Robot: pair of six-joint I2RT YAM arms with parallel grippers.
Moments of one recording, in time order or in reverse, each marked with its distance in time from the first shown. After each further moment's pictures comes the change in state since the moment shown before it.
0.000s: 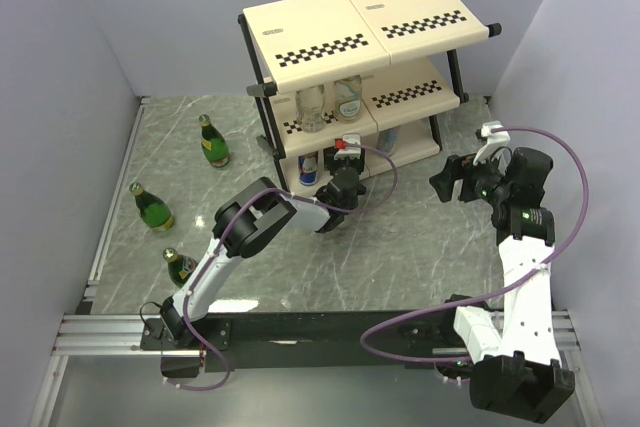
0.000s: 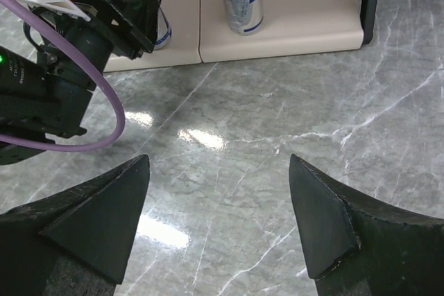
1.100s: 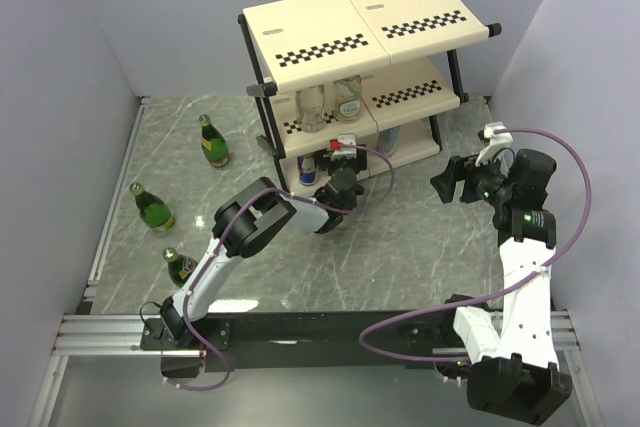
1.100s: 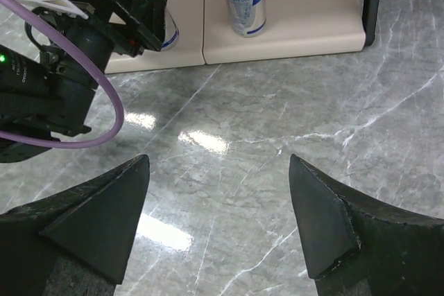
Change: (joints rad) left arm 0.003 0.000 -0.013 0.044 -0.027 -0.025; right arm -0.024 -0.013 0.000 -0.008 -0.034 -0.001
